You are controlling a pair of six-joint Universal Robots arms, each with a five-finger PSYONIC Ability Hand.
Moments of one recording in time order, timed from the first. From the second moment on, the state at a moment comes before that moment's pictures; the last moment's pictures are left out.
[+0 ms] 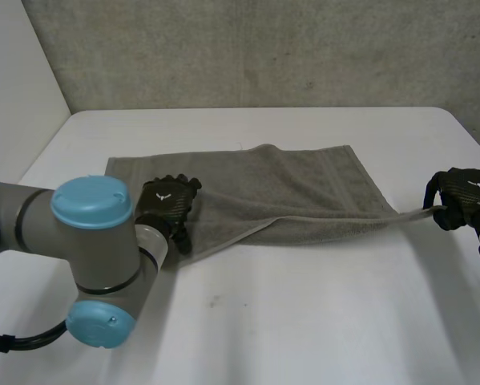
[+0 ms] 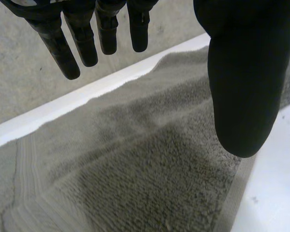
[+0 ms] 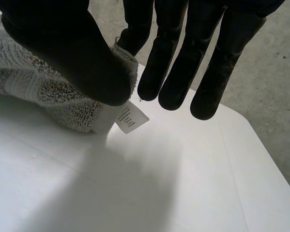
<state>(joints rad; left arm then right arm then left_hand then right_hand) 4.15 -2.14 -1.51 3.38 -1.71 3.24 1.50 -1.28 1.82 -0.29 1.28 2.88 0.25 0.25 0.25 0.25 0.07 1.39 1.21 1.22 1.22 1.04</state>
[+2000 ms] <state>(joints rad) 4.29 -2.40 -1.04 3.11 -1.61 3.39 1.50 -1.21 1.82 -0.30 1.27 2.80 0.66 0.39 0.39 0.39 0.22 1.39 1.21 1.22 1.22 1.04</state>
